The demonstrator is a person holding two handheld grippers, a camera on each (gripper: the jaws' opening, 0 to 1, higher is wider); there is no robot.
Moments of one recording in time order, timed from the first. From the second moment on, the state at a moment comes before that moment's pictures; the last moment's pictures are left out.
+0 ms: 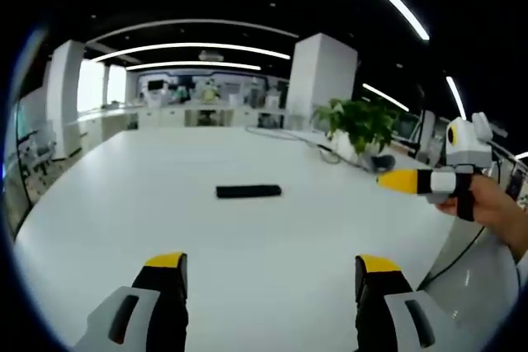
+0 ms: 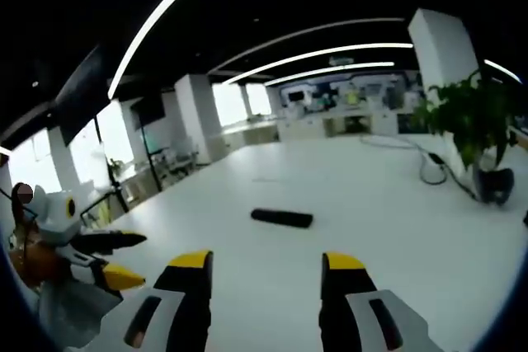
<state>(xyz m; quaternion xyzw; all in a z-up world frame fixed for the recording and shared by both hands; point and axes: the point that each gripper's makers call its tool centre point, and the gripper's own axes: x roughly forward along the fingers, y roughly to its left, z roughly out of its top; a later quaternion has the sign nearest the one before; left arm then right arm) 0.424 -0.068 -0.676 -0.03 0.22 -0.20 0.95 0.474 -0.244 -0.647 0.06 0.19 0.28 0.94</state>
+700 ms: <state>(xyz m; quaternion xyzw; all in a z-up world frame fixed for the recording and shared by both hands) 0.427 -0.061 -0.669 -0.04 0.20 -0.19 0.96 0.473 -0.245 -0.638 0.07 0.18 0.27 0.94</state>
